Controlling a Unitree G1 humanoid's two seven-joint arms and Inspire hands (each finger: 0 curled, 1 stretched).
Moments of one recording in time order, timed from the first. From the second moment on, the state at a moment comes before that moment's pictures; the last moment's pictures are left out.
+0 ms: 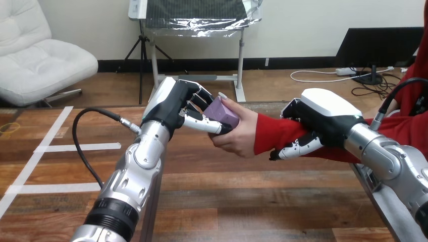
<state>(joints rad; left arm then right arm) -0.65 0.15 -0.16 0.73 0.35 -0.01 0.00 -0.65 -0.59 0.36 0.81 -0.55 -0.44 0.12</state>
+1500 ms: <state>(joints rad) -0.68 0.14 -0.18 0.77 0.35 -0.02 0.00 -0.65 -0.56 0.36 0.81 -0.57 -0.44 0.11</state>
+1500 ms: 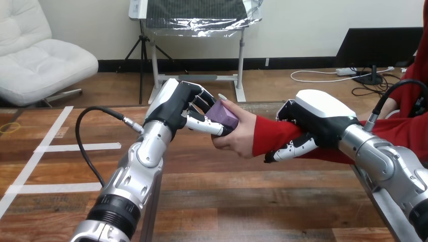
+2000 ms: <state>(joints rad) -0.68 0.16 -0.17 0.77 0.31 0.00 -0.10 -0.65 -0.56 0.36 0.81 -0.57 -0.44 0.11</state>
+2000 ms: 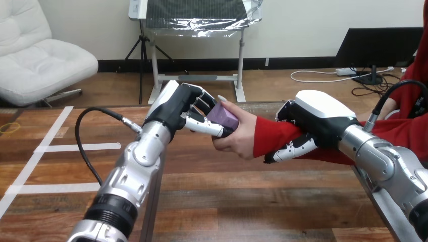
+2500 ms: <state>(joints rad) -0.62 0.18 -0.17 0.66 0.28 0.00 -0.17 -0.65 -0.57 0.34 0.77 -0.54 -0.39 0.24</state>
